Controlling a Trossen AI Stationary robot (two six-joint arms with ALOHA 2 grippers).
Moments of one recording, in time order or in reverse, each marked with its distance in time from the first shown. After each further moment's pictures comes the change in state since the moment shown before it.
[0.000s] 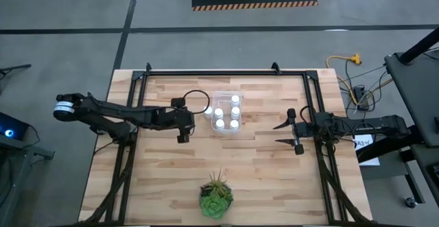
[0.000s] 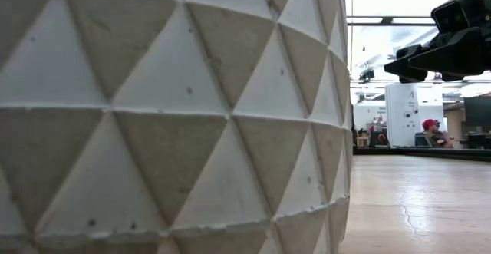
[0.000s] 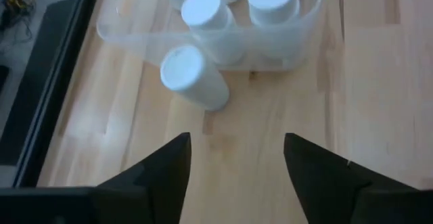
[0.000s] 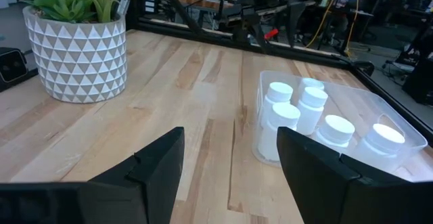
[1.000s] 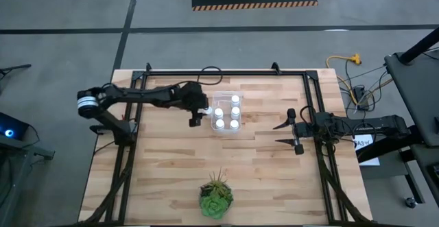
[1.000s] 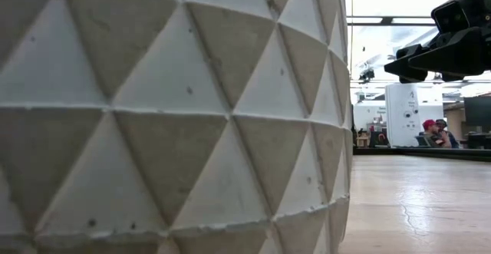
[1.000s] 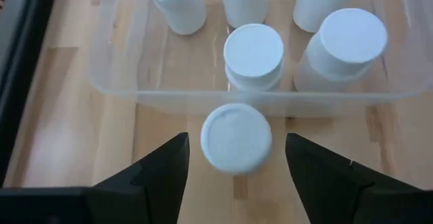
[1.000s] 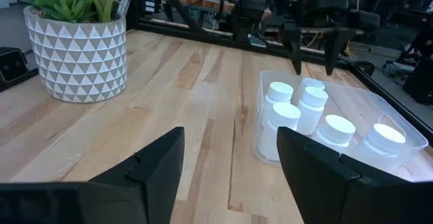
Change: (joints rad) left arm 0.341 0.283 0.210 0.068 0.419 0.247; right arm 0.000 0.000 0.000 0.000 0.000 0.000
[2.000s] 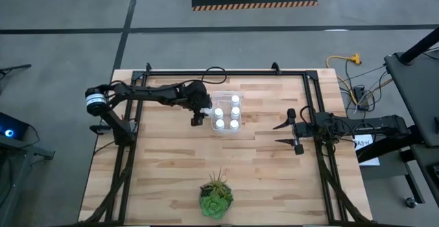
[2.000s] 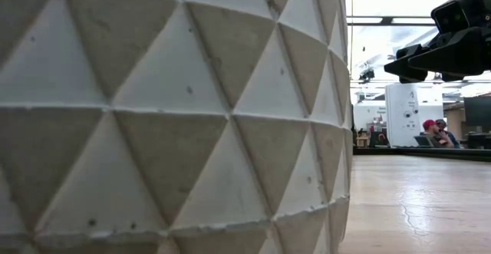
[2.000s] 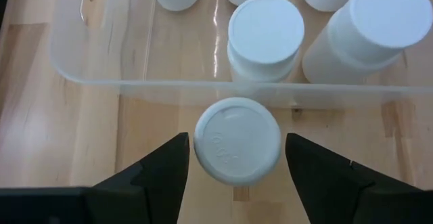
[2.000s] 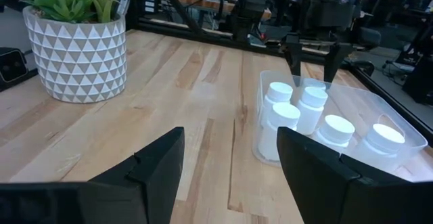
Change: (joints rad) left arm 0.026 0.105 0.060 -0.045 0.034 0.007; right arm 0.000 0.000 0.000 0.000 0.000 0.000
